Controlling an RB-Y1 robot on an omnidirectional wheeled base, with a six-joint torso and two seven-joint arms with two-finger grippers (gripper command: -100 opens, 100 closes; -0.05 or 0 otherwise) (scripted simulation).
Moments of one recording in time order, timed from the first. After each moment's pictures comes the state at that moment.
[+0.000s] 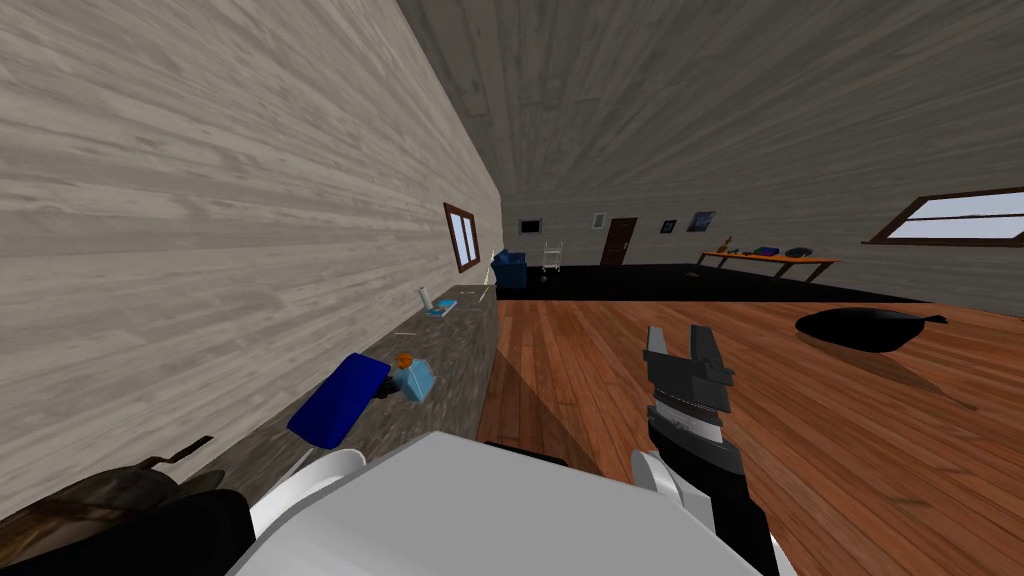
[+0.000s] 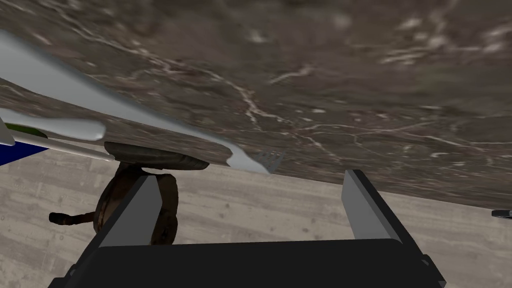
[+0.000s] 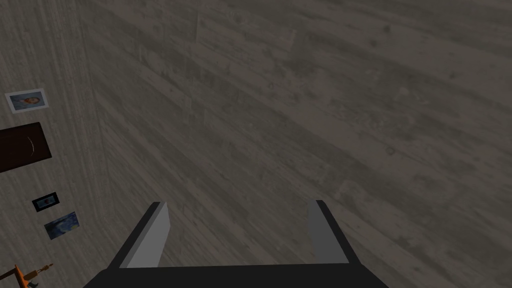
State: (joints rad) left arm 1.29 0.25 0.64 -0.75 -0.25 -0.91 -0.04; right arm 0.54 0.04 -0.03 -2.27 -0.01 -0.62 -0.02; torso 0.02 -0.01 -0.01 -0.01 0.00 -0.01
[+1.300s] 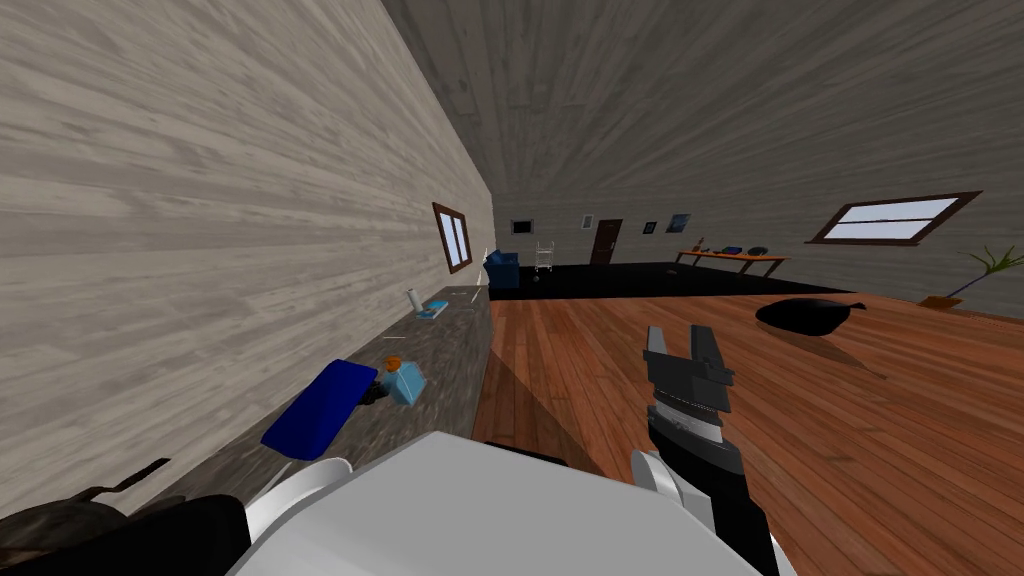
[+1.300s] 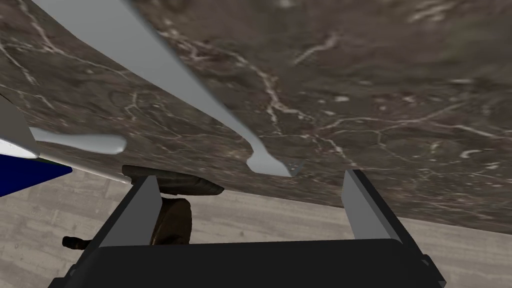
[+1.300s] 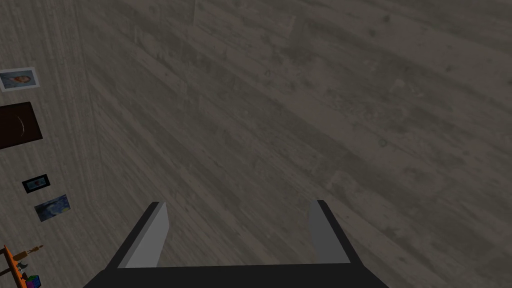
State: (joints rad) left arm 1.34 0.37 0.50 -0.71 -0.23 -0.93 0.08; right arm 0.54 0.04 -0.03 -2.27 -0.01 -0.62 -0.02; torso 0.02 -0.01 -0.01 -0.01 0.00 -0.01
